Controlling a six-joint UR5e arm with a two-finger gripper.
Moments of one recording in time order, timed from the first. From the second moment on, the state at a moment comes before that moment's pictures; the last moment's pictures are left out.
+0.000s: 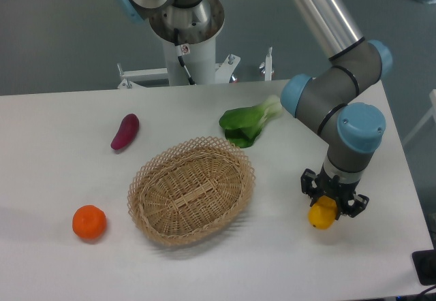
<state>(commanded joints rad) 2.66 -2.17 -1.44 -0.99 1.47 1.25</state>
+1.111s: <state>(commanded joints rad) 2.66 -2.17 -1.44 -0.99 1.47 1.23</state>
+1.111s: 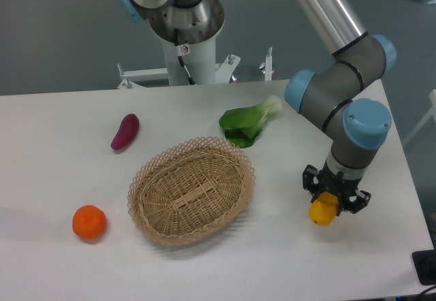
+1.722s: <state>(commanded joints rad) 2.65 -2.11 -1.43 -0.99 1.34 1.14</state>
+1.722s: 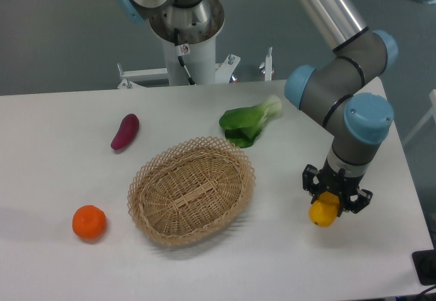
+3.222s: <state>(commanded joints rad) 2.66 -2.05 -1.44 -1.03 1.51 1.36</state>
